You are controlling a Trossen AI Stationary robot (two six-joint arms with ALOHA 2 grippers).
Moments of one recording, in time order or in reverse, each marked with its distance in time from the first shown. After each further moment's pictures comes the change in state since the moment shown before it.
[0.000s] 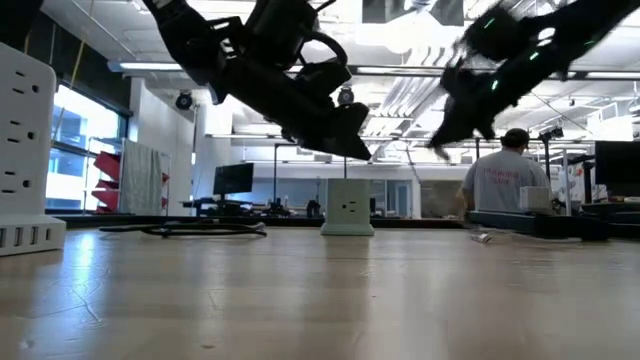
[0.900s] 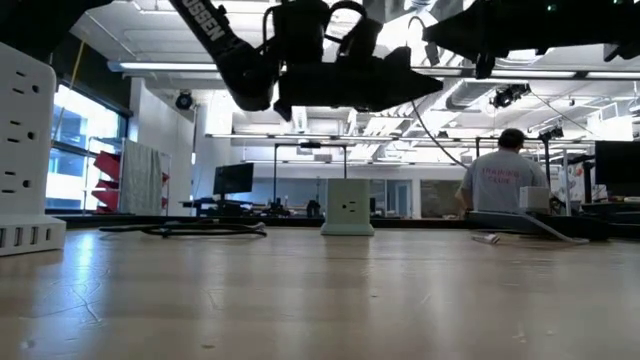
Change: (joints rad) left arm 0.074 0.220 0.247 0.450 0.488 0.167; right arm 0.539 -0.071 -0.157 0.641 0.297 -0.140
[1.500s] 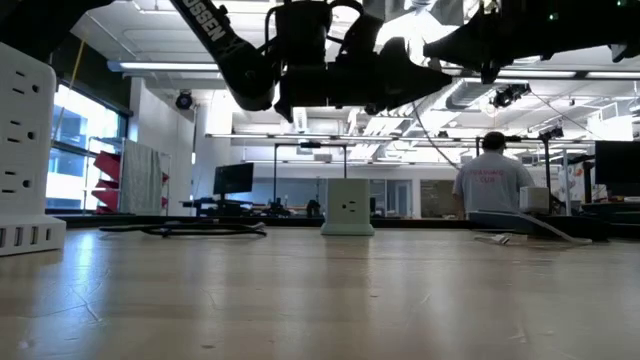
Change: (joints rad) left arm -0.002 -0.001 -0.005 -0.013 0.140 -0.096; right arm 0.025 -0.001 0.000 -0.095 0.066 -0.036
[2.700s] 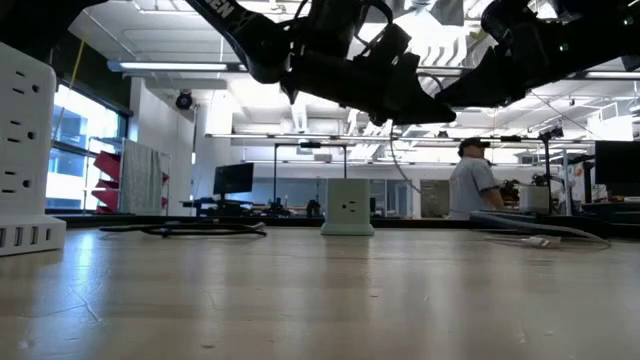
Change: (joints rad) left arm -0.014 -0.021 0.153 -0.535 -0.021 0.069; right arm -0.003 -0.003 0.002 -0.333 -0.024 -0.003
